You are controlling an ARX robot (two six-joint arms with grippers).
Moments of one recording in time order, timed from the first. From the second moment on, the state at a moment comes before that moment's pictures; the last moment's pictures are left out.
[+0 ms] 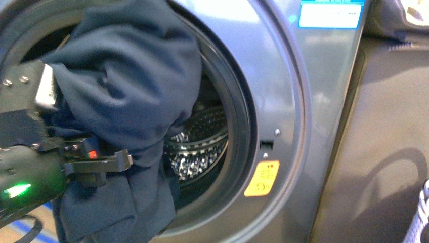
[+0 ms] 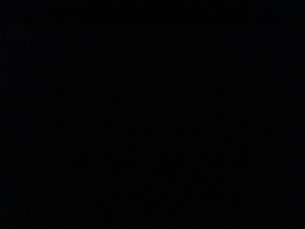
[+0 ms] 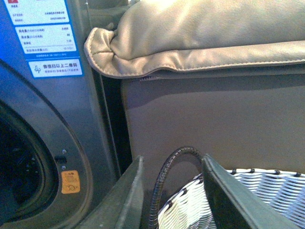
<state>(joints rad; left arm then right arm) -0.18 1.72 0.52 1.10 -0.03 -0.13 0.15 0.39 0.37 0.02 0.14 0.01</state>
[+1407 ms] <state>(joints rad) -0.14 2.17 1.02 0.98 -0.18 -0.12 0.00 0.01 0.01 0.00 0.00 0.00</state>
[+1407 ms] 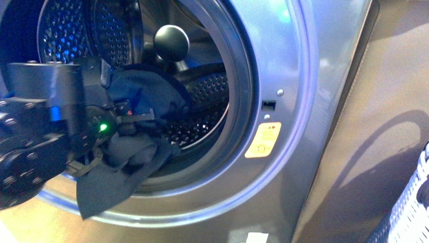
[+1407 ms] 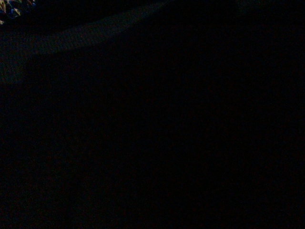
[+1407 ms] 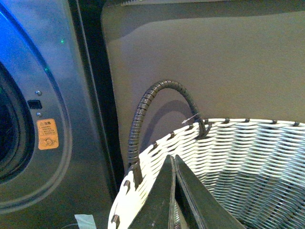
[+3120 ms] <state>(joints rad) -0.18 2.50 1.66 0.74 -0.23 -0.05 0.00 0.00 0.01 0.00 0.00 0.00</state>
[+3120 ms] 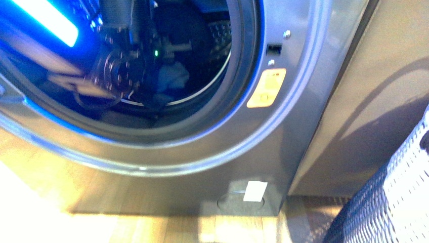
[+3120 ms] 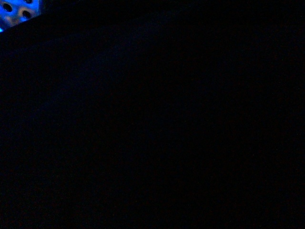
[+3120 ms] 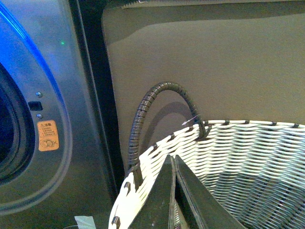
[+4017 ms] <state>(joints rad) -0.13 2.58 1.76 0.59 -0.32 0.06 0.00 0.00 0.01 0.00 0.00 0.00</state>
